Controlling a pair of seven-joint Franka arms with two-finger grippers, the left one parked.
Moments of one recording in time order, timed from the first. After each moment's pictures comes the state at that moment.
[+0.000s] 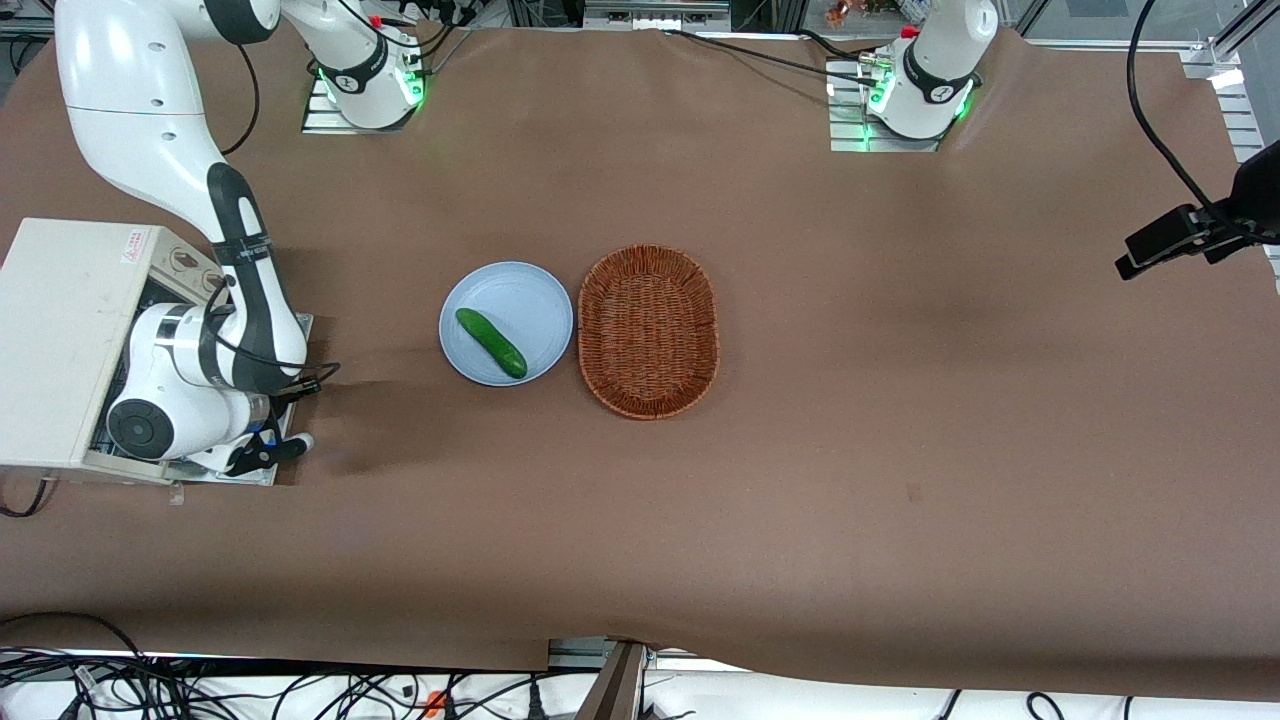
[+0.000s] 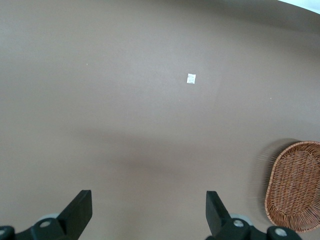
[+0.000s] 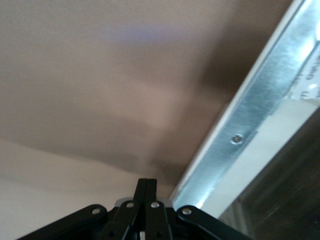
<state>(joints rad) 0.13 0.76 -0.17 -1.52 0.07 1.88 -0.35</state>
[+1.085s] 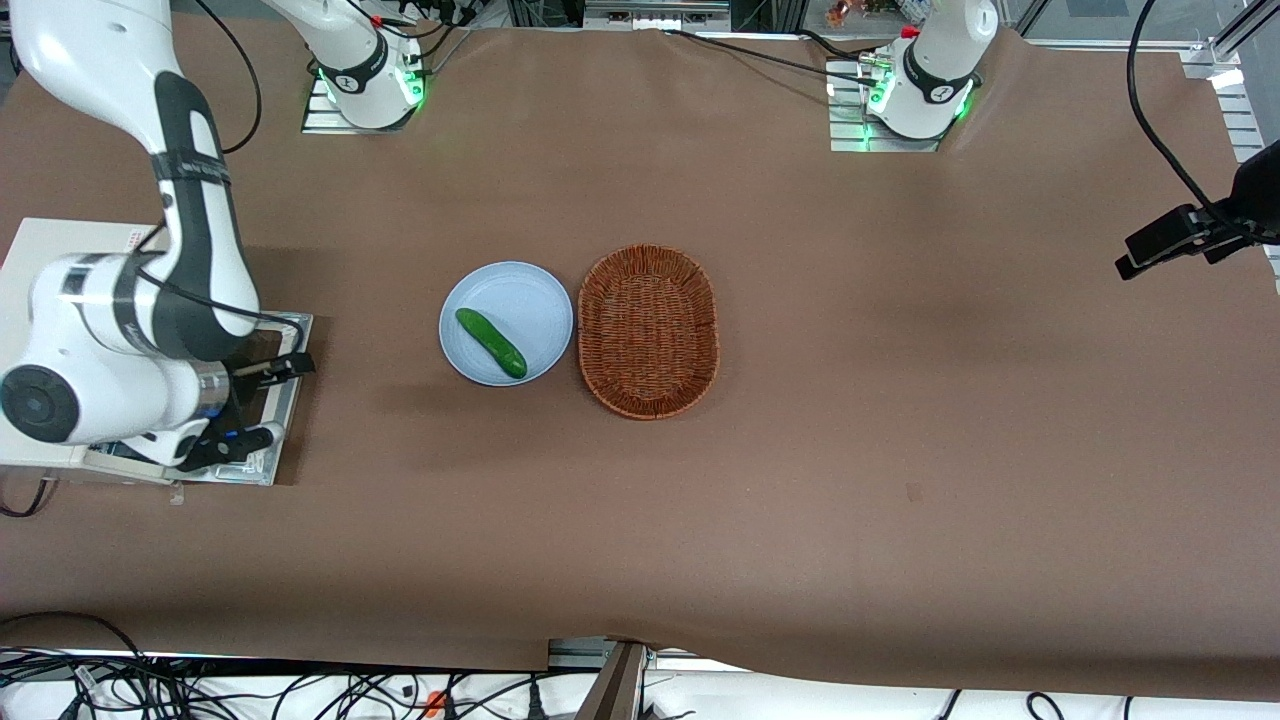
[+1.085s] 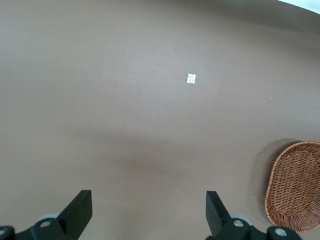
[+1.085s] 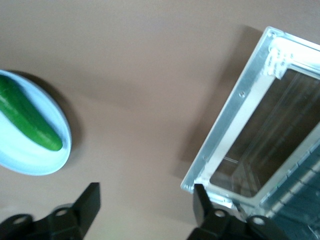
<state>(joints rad) 0.17 0.57 -0.19 -1.36 0.12 1.57 -0.31</state>
